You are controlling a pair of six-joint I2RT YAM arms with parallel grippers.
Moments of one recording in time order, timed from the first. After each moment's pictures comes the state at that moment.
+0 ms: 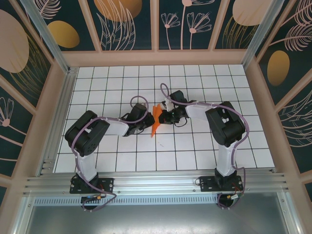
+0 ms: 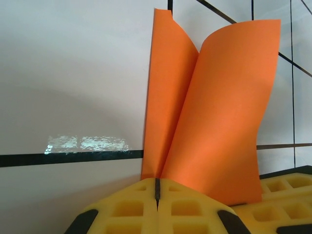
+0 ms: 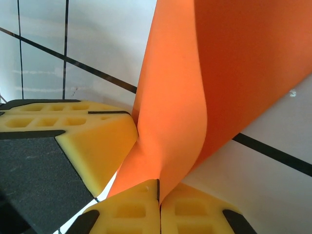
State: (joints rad) left arm -0.65 1.88 0.83 0.31 0.11 -0.94; right arm 0.53 1.95 1.13 -0.26 -0.58 0.41
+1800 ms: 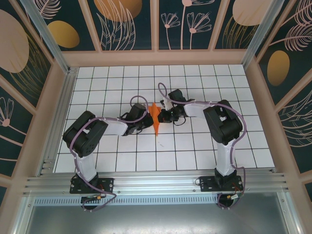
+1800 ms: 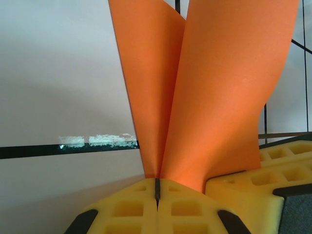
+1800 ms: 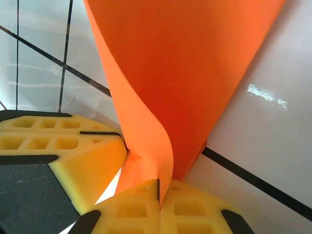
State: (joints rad) left arm -0.64 1.86 0.83 0.25 0.13 -0.88; right arm 0.53 1.99 1.18 -0.26 -0.58 0.34
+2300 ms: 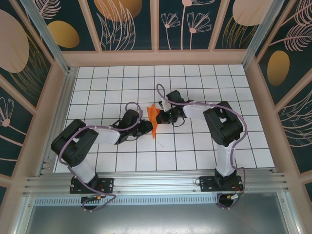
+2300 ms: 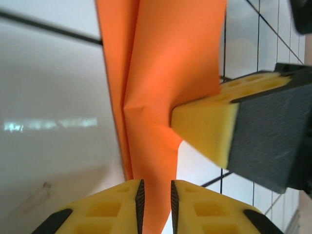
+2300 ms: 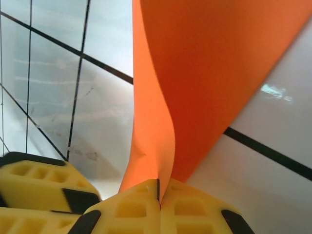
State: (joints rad) left arm -0.64 1.69 0.62 0.37 0.30 -1.00; right arm 0.57 1.97 1.16 -0.26 -0.58 0.37
